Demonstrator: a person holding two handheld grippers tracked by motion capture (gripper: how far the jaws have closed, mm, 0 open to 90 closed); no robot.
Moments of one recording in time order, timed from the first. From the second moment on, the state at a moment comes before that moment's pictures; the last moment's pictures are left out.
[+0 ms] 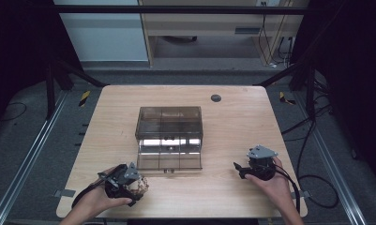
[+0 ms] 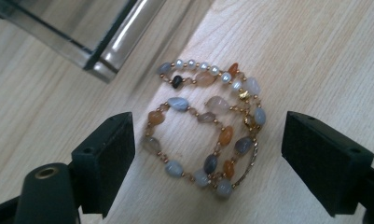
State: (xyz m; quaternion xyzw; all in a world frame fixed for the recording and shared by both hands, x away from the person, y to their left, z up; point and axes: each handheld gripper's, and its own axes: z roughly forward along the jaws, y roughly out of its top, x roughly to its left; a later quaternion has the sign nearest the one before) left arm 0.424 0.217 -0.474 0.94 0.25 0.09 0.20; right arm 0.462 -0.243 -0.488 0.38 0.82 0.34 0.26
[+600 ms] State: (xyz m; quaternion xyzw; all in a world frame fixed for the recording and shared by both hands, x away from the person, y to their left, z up) left arm 0.425 0.212 -0.476 0.94 0.25 0.07 0.21; right arm 0.464 -0.248 -0.489 0.39 0.82 0.33 0.27
